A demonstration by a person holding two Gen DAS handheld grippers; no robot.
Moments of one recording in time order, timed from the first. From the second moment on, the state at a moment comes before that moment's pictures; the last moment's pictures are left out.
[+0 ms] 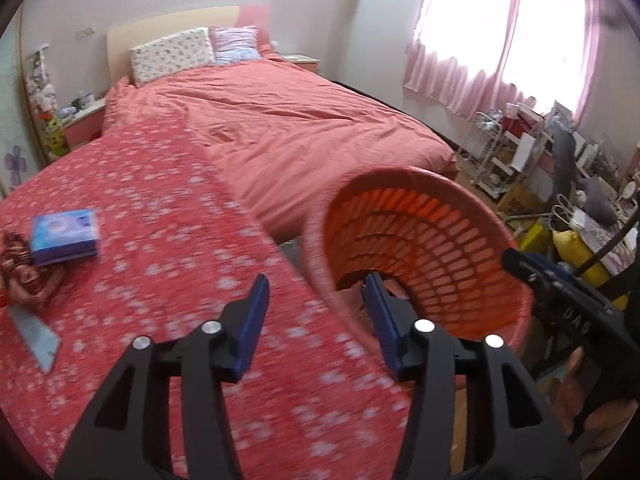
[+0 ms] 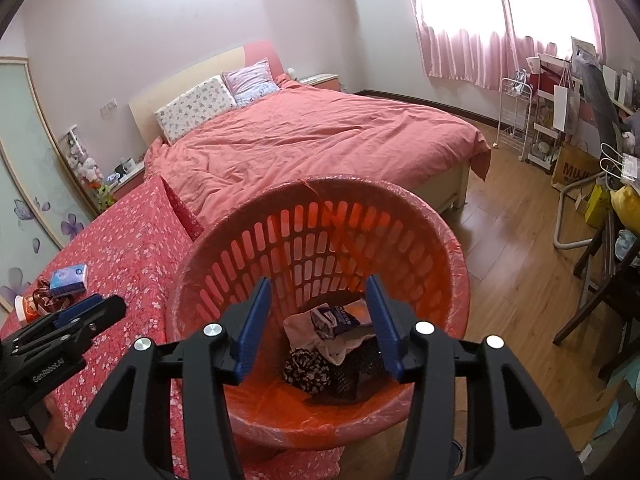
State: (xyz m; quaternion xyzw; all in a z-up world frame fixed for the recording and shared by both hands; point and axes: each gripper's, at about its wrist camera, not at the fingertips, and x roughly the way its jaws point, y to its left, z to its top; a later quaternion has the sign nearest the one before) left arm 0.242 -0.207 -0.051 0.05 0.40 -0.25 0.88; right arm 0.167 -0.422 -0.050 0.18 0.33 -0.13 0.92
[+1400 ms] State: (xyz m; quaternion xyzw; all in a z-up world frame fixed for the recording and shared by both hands) left arm 0.307 0.125 -0.030 -0.10 0.39 0.00 0.92; right arm 0.220 -0.190 -0.041 0.03 0.38 0.04 0.92
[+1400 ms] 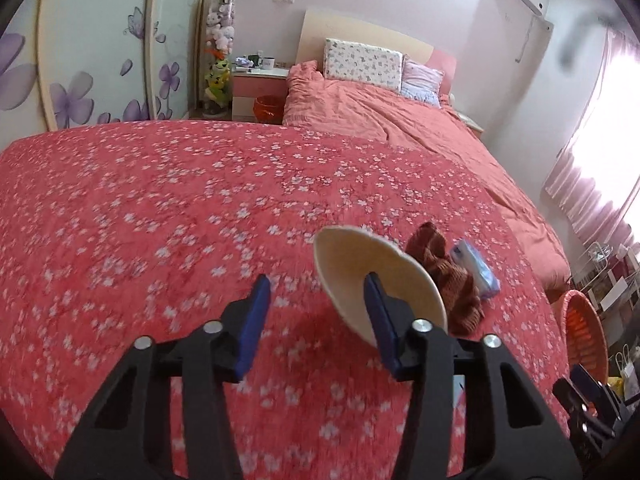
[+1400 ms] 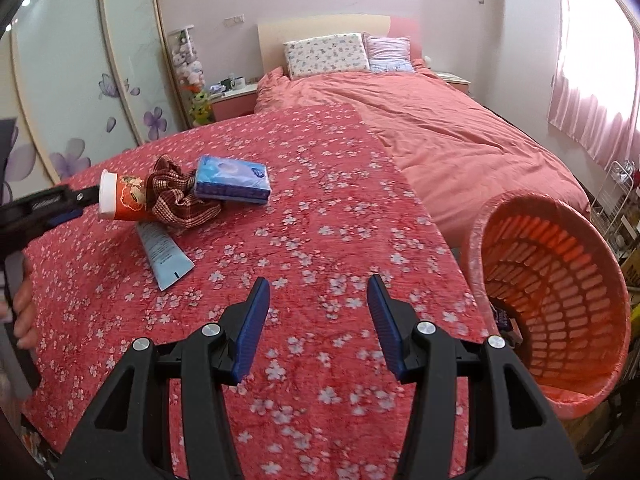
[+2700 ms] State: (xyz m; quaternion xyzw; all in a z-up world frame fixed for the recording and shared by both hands) left arm 0.249 0.220 -0.047 -0.10 0.36 0.07 0.93; right arm 0.227 -0.136 -0.049 0.00 0.40 0.08 0.91
